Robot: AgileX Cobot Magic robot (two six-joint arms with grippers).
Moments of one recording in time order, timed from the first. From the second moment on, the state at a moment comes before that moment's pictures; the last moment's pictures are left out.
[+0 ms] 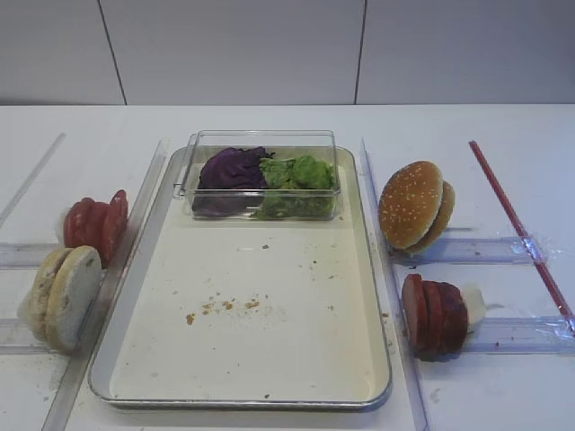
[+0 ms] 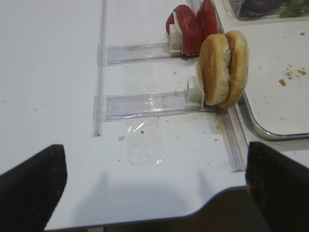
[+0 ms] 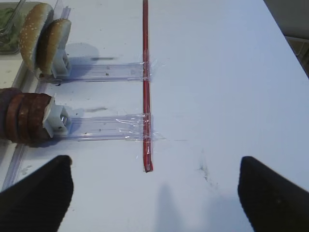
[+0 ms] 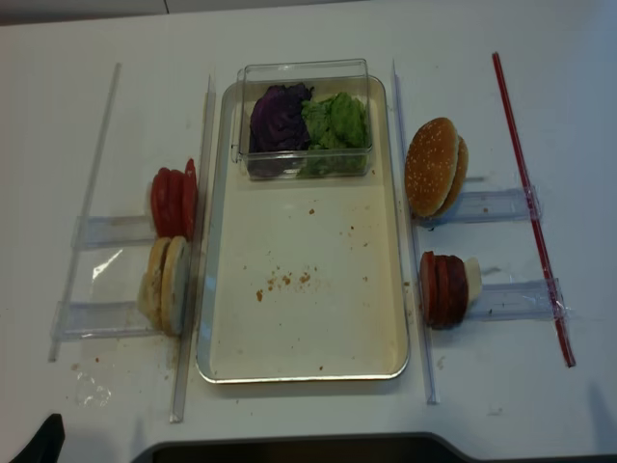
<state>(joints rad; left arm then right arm) -0.06 -0.02 -0.49 0.05 1.18 -0.07 -0.11 -0.02 -0.47 0.13 1.14 -0.07</state>
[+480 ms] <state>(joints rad) -0.06 -0.02 -0.50 0.06 1.19 -0.07 -0.11 -0.02 -0.47 0.13 1.14 -0.07</state>
